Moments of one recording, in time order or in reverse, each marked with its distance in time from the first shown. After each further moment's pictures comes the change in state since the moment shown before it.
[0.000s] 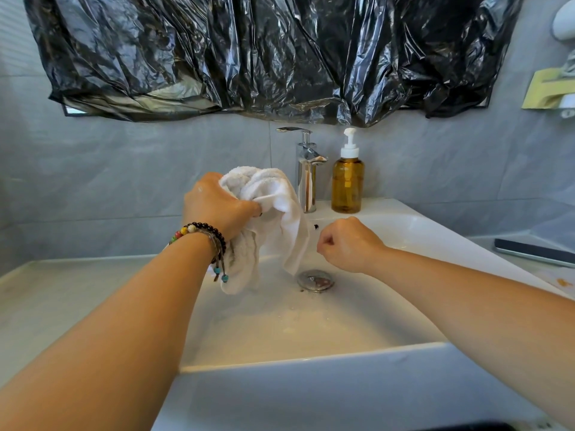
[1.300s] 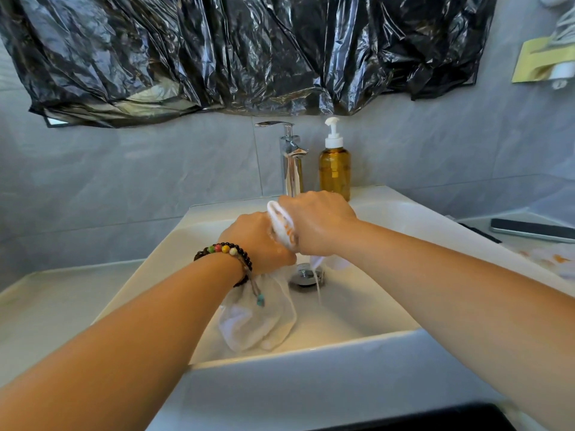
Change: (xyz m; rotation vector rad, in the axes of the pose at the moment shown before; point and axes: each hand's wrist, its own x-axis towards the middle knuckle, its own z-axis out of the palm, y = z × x) left_hand -0.040 0.020 0.048 0.460 -0.499 0.317; right_hand -0.010 -0.041 -0.029 -0.483 0.170 -0.333
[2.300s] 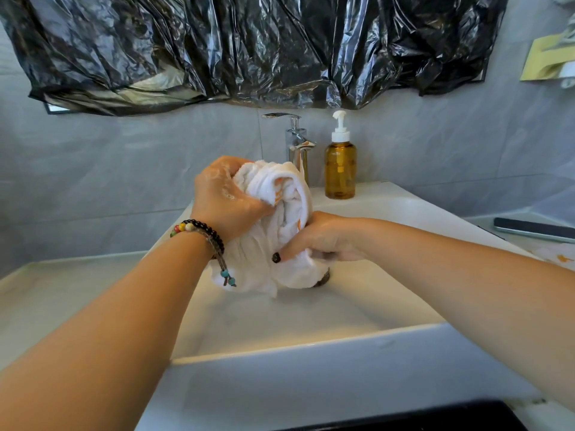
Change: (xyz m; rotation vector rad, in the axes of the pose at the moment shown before) left_hand 0.001 -0.028 -0.030 -0.500 0.582 0.031; right_hand -0.006 -0.003 0.023 1.262 -0.560 0.413
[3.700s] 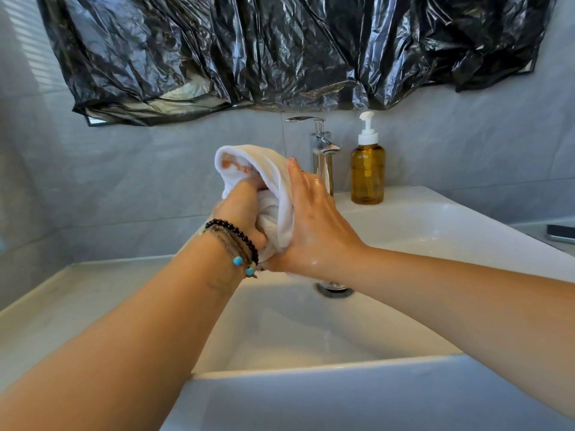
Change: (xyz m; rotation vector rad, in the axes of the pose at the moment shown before) left_hand 0.003 0.016 0.000 -0.942 -0.033 -0.869; right_hand -0.004 -0.025 0.039 -0.586 0.530 -0.549
